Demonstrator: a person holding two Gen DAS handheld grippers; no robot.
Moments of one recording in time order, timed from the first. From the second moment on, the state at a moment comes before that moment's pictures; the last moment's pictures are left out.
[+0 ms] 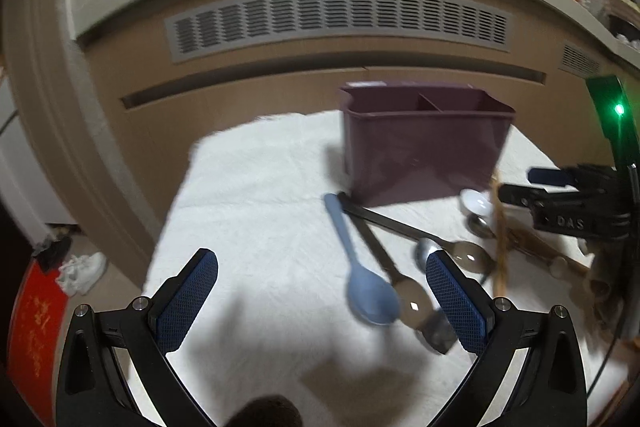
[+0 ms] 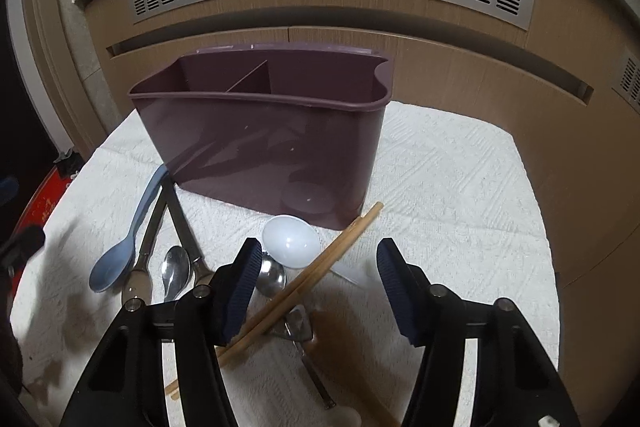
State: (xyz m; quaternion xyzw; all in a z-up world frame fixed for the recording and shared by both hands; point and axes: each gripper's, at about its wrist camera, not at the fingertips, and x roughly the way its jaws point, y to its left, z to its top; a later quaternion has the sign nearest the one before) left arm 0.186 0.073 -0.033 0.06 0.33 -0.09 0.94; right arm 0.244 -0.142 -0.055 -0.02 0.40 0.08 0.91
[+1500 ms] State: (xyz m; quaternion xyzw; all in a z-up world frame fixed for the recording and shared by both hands) left arm 0.300 0.004 -0.083 0.05 0.47 -0.04 0.88; right arm 0.189 -0.200 -0.055 -0.01 0.35 0.08 0.93
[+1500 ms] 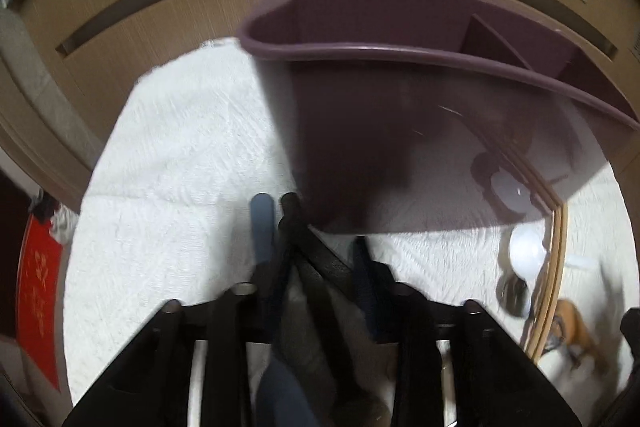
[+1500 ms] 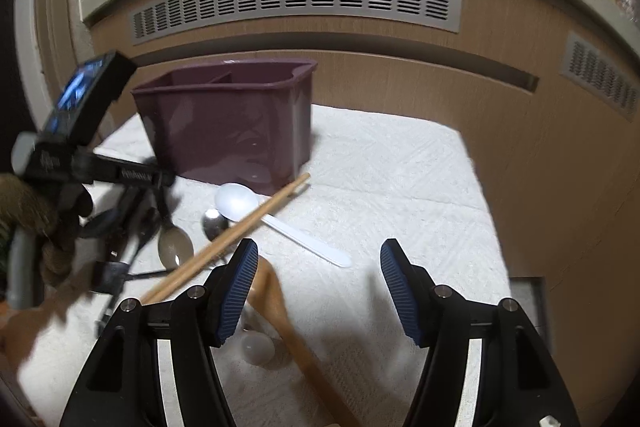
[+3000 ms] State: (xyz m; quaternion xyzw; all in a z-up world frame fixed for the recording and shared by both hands) left arm 0.212 0.067 -0.067 -0.03 0.45 -0.13 0.88; right arm 0.262 -0.105 -0.097 -0.19 0.48 0.28 0.81
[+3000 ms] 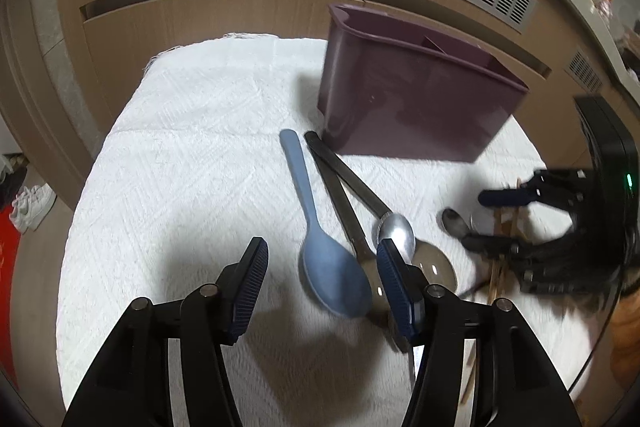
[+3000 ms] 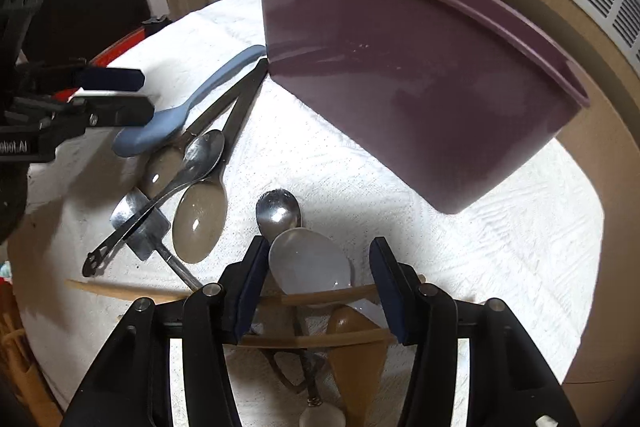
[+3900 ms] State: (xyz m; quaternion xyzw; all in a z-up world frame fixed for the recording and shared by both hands) left arm 0.239 -0.016 -0.090 0.06 0.46 -0.13 0.87; right arm 0.228 -0.160 -0.008 -0.03 0.42 0.25 0.87
